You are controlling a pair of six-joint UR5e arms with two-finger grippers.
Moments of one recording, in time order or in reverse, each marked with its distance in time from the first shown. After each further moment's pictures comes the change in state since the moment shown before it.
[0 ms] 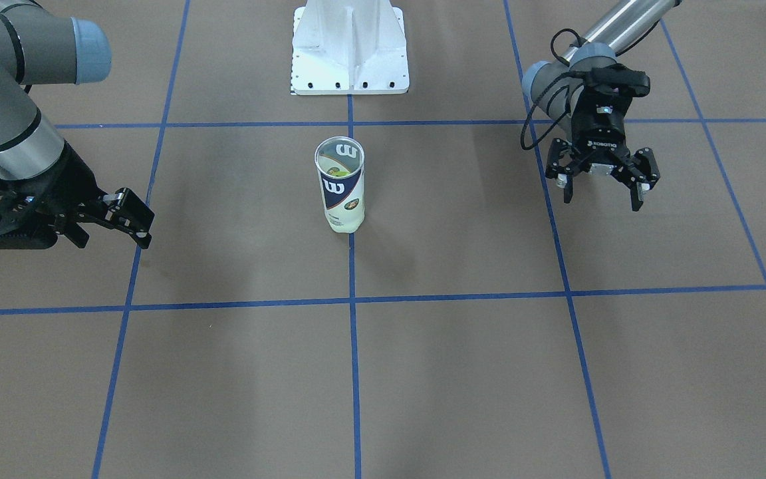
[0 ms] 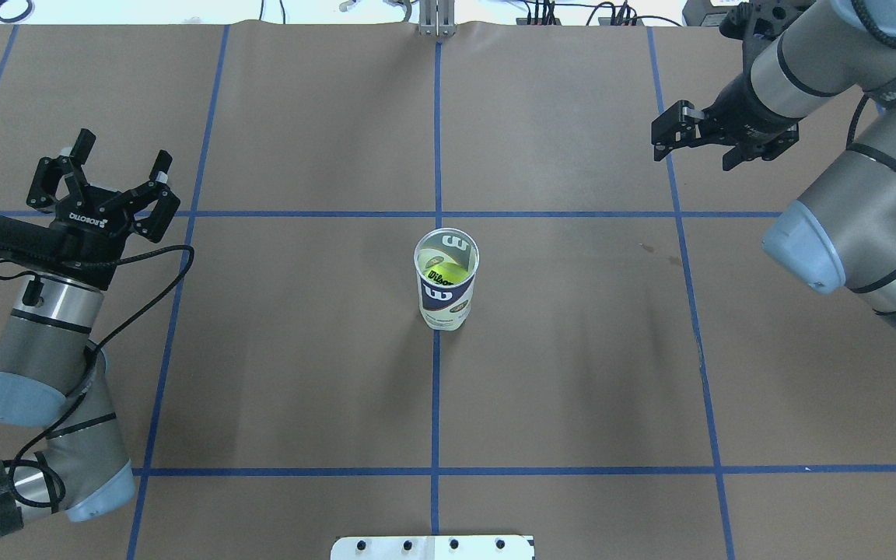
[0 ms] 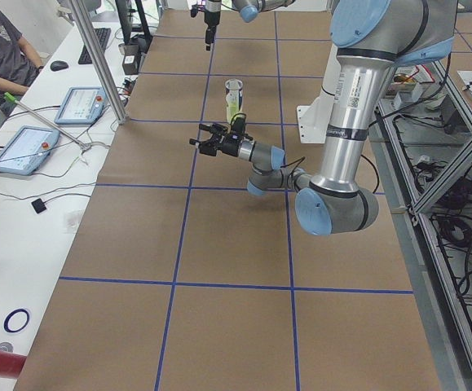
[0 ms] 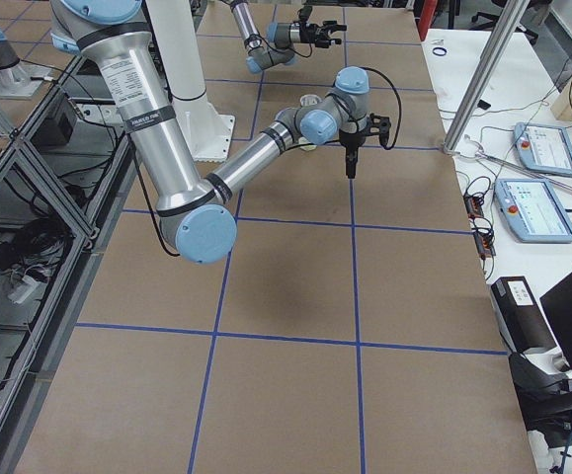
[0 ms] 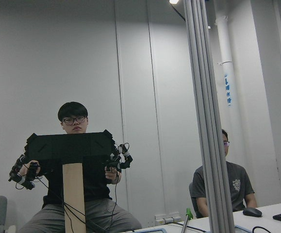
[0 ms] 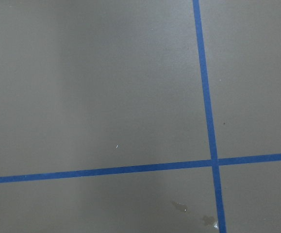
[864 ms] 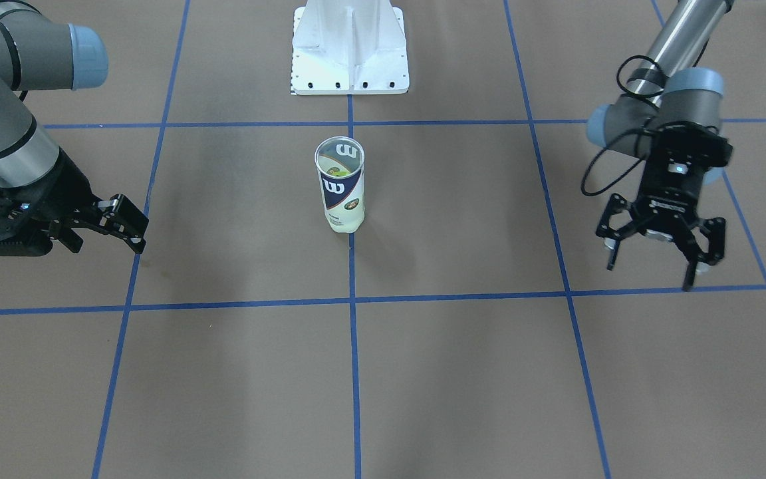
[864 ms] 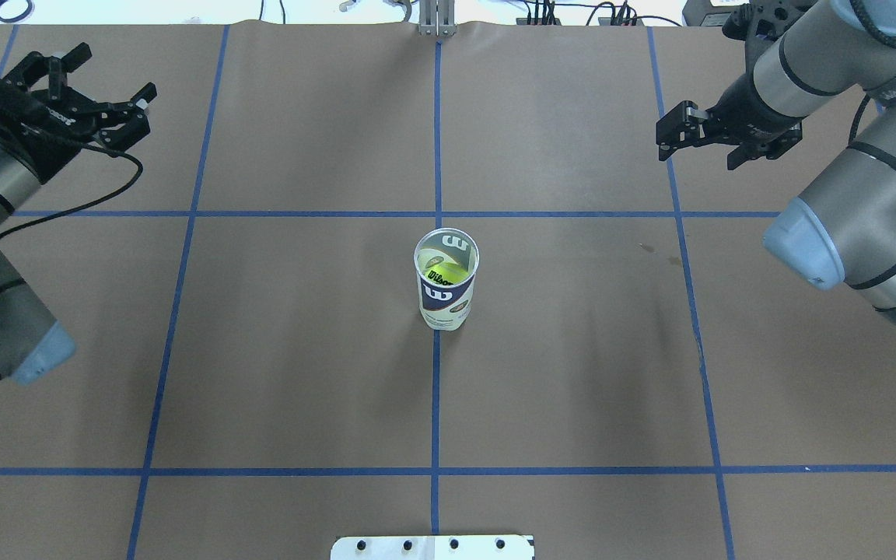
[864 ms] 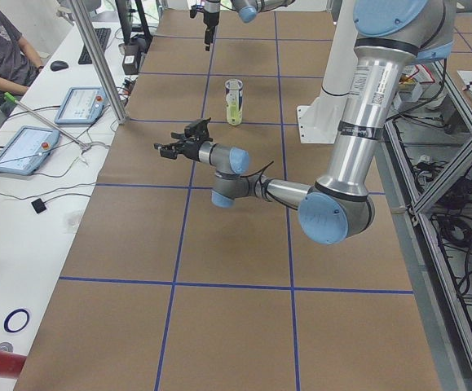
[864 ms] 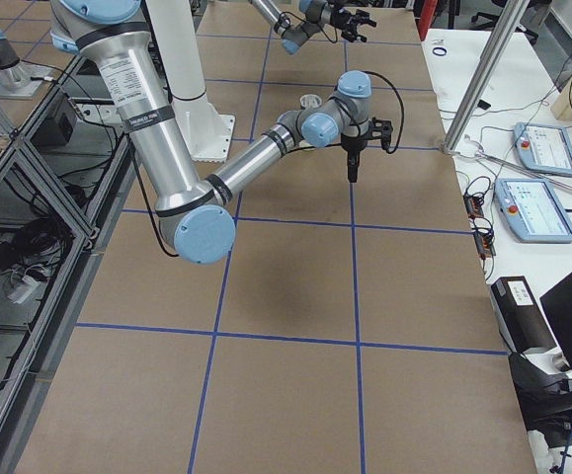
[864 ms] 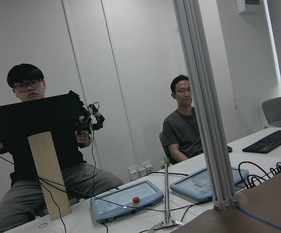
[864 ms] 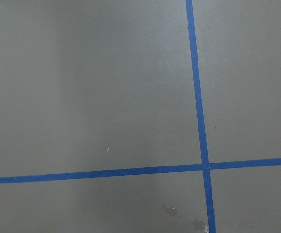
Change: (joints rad) left arm -0.401 -0.013 0.023 0.345 -0.723 -0.152; right arm 0.008 0.000 -0.022 0.001 -0.001 -0.017
